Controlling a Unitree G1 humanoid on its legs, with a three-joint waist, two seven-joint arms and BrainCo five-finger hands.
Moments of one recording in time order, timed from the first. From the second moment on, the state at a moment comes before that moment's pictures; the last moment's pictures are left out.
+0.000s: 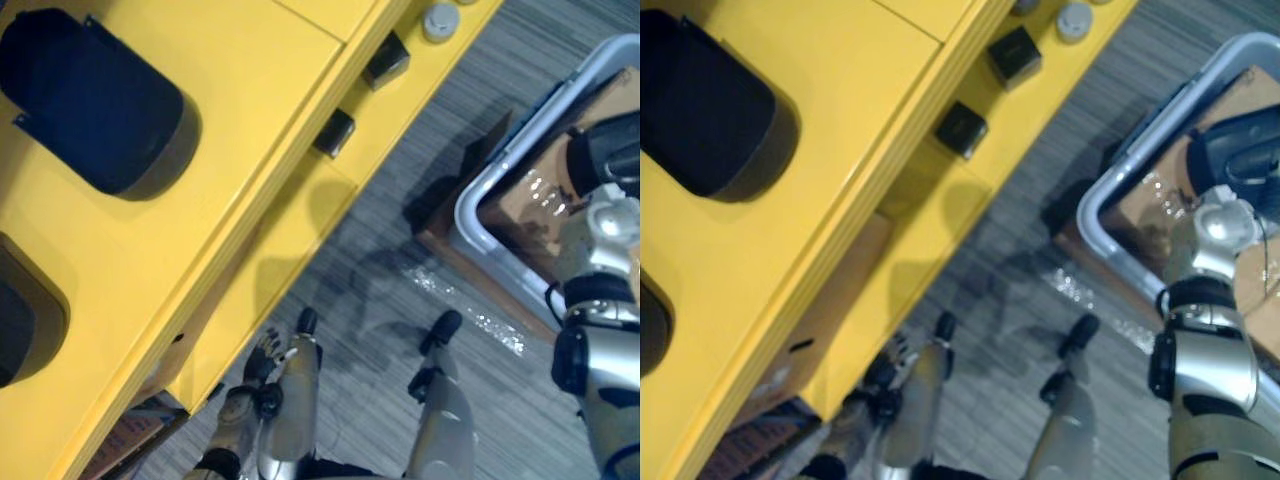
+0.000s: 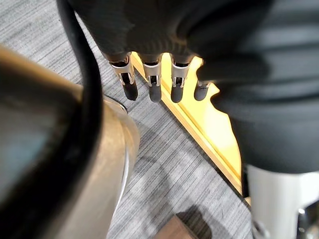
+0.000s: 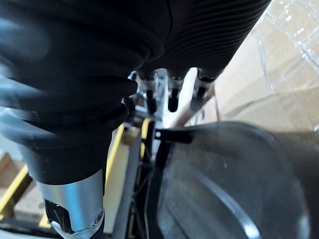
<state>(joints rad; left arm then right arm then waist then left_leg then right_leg) -0.13 0.07 -0.17 0.93 -0.43 -0.33 -0.09 -0.95 -0.63 -0.20 1.00 0.54 -0.27 -0.98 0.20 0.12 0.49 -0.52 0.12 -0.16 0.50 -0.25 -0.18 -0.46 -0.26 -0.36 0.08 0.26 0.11</state>
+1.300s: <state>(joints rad) -0.12 0.14 -0.08 0.95 -0.55 -0.28 -0.12 -0.82 -0.67 -0.37 0.92 0.66 -0.24 -0.98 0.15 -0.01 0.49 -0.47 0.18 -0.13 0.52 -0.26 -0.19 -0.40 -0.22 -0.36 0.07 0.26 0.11</state>
